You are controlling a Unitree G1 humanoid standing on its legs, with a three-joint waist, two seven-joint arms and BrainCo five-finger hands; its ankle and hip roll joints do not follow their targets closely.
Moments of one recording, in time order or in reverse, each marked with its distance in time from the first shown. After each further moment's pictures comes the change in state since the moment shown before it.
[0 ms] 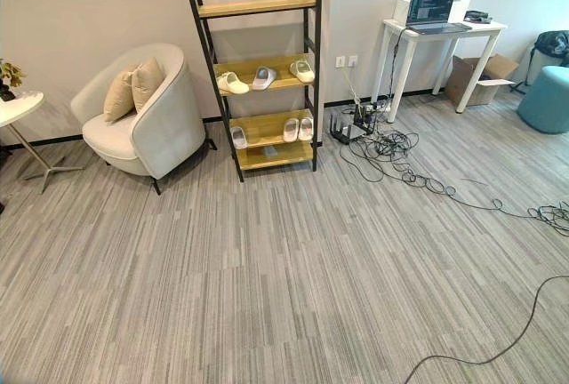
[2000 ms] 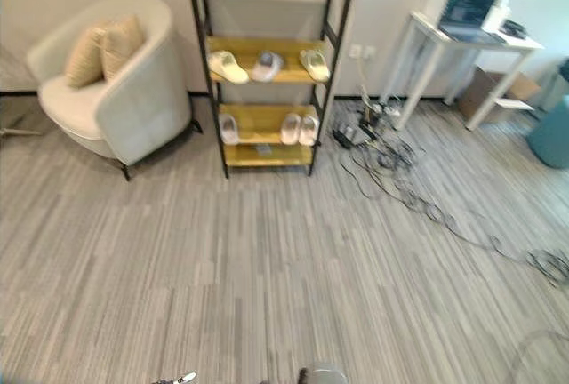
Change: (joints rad) left arm -0.198 -0.054 -0.047 0.060 0.104 -0.027 0.195; right arm 0.068 0.184 0.190 0.021 0.035 -0.028 -0.100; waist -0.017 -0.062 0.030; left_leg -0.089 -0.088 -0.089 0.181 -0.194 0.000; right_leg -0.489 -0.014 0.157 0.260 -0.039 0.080
